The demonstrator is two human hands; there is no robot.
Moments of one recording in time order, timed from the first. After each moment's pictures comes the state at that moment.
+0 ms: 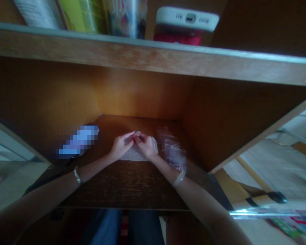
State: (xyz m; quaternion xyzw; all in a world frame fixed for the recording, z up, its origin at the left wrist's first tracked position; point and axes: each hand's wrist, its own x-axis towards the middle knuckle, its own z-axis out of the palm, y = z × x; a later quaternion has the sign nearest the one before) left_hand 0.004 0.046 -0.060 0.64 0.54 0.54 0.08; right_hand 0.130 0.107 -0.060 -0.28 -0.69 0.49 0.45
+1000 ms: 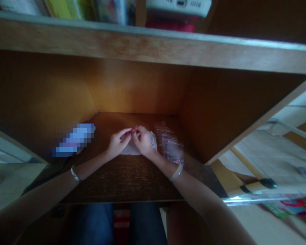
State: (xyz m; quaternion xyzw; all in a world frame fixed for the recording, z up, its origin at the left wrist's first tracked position) left_hand 0.009 0.037 -0.050 0.66 0.50 0.56 0.06; right_hand 0.134 0.094 -0.053 -0.28 -0.77 0.28 0.50
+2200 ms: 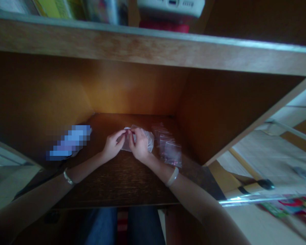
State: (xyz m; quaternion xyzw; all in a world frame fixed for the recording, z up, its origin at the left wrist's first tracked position) left_hand 0.001 0.040 -0.055 0.69 0.50 0.52 0.00; right_hand 0.136 0.077 -0.045 -0.28 -0.77 0.19 0.54
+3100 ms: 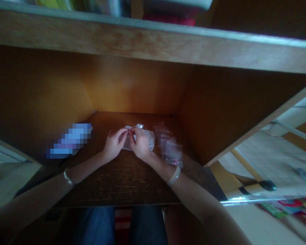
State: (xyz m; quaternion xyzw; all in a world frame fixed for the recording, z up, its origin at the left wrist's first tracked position) left_hand 0.002 0.039 -0.053 0.69 0.56 0.44 -0.13; right_hand 0.133 0.089 -0.055 -0.28 -0.80 0.19 0.49
